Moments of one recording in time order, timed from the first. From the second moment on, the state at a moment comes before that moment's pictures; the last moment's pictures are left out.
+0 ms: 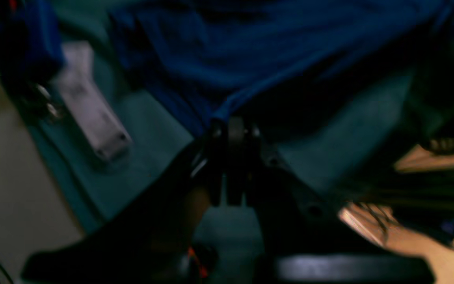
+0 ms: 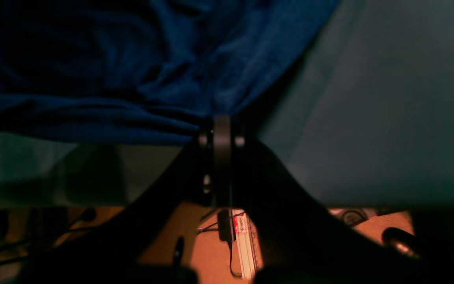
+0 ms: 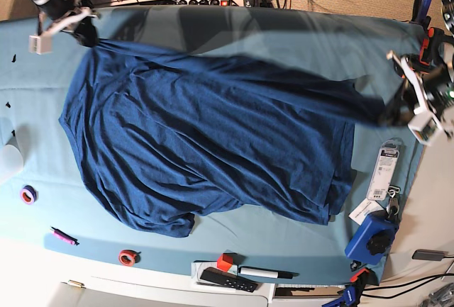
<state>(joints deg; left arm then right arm) 12.4 -31.8 -30.4 120.7 -66.2 -43.3 78.2 -26.7 1.7 61.2 116.0 58.5 35.5 -78.3</state>
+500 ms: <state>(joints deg) 19.3 -34.5 -30.4 114.1 -66.6 -43.7 81.9 -26.7 1.9 68.7 116.0 59.7 35.5 -78.3</state>
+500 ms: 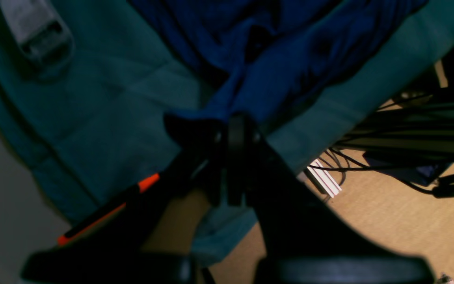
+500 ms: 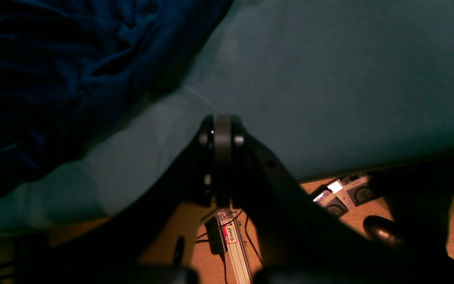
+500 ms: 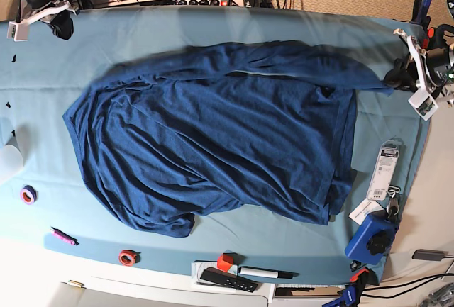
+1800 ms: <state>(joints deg) 15.8 -27.3 -30.5 114.0 -79.2 -43.7 80.8 -19.2 -6.3 44.3 107.1 46.1 30.4 -64.8</state>
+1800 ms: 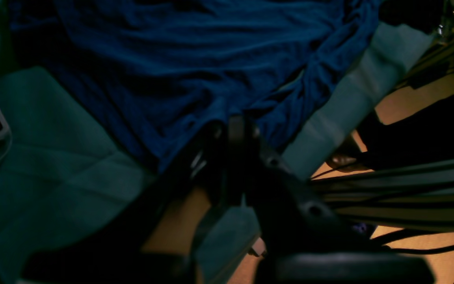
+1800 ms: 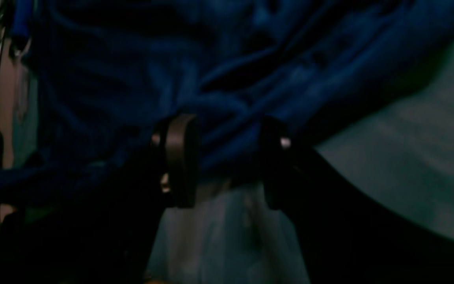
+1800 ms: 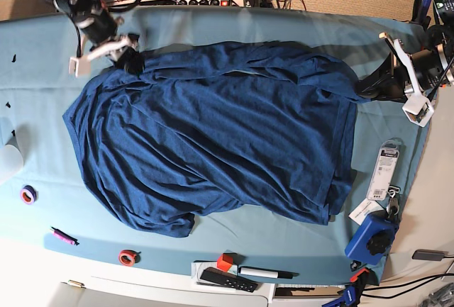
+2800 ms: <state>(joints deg) 15.8 -27.3 -30.5 114.0 -79.2 -43.7 80.7 -18.6 -6.3 44.3 111.6 44.9 31.2 -74.0</state>
